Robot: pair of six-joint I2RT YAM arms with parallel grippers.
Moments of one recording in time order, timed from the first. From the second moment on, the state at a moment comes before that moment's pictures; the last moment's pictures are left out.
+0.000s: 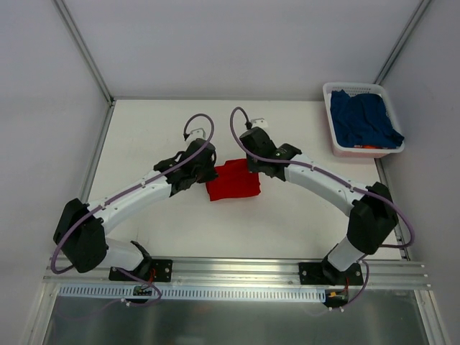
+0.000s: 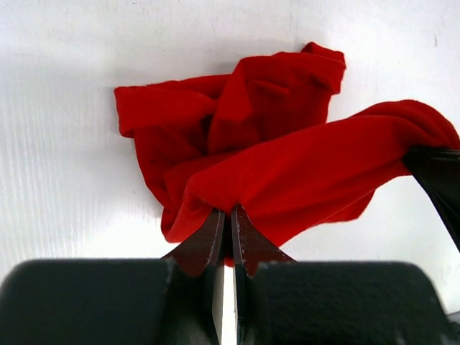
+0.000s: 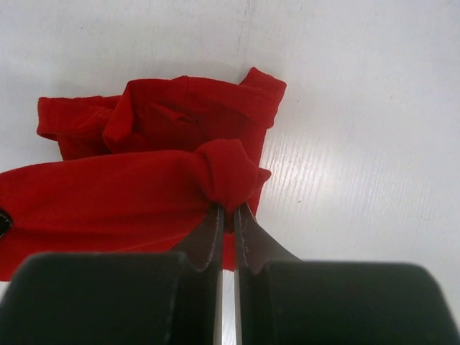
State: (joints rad) left arm -0.74 1.34 1.01 -0.45 -0.28 -0.80; right arm 0.81 1.58 1.31 -0.61 0.42 0.45
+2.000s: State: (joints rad) left arm -0.54 1.45 1.08 -0.29 0.01 -0.69; right arm 0.67 1.50 1.26 -0.56 0.34 0.39
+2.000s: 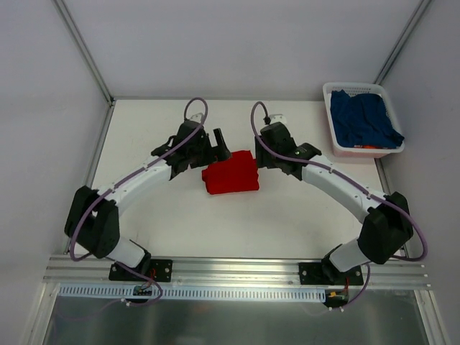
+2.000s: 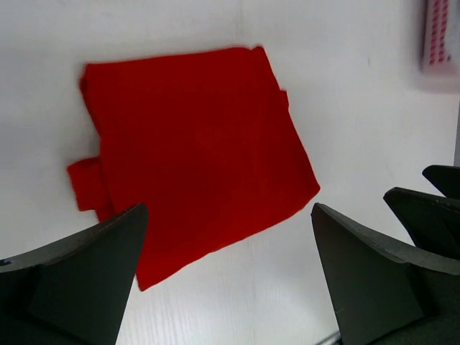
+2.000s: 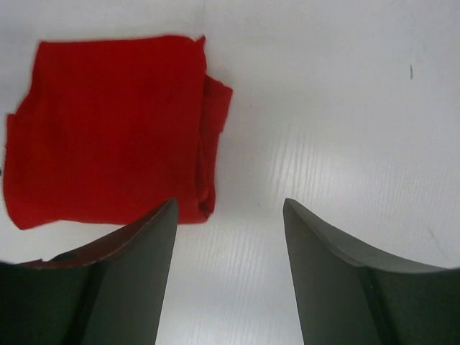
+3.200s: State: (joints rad) left arm -0.65 1.97 0.99 0.86 0.65 -1.34; right arm 0.59 0.93 1.02 -0.64 0.41 0.45
